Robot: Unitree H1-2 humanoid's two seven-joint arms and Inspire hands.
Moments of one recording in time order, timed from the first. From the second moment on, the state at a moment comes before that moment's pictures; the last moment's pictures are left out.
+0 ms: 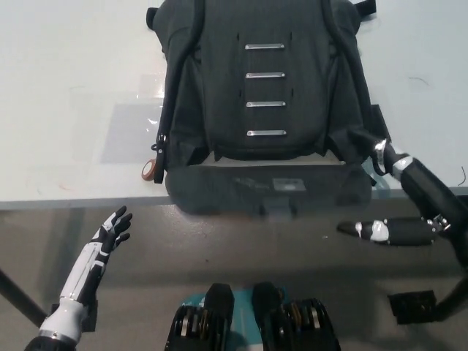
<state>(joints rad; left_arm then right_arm) -0.11 0.24 0.01 0.27 0.01 -0.33 -0.11 -0.30 -0.40 0.09 -0.22 0.10 0.04 0.41</state>
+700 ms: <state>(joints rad) -0.16 0.25 0.01 0.29 0.03 -0.34 -0.11 -0.14 -0.37 0.04 -0.12 0.33 0.06 0.53</state>
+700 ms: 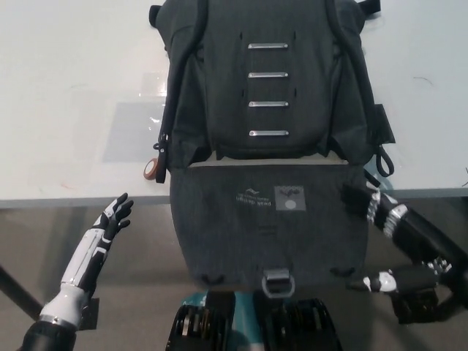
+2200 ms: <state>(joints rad) -0.03 0.24 -0.02 0.21 0.03 -0.34 -0.13 0.06 -0.06 0.05 -0.02 0.35 0.02 0.45</state>
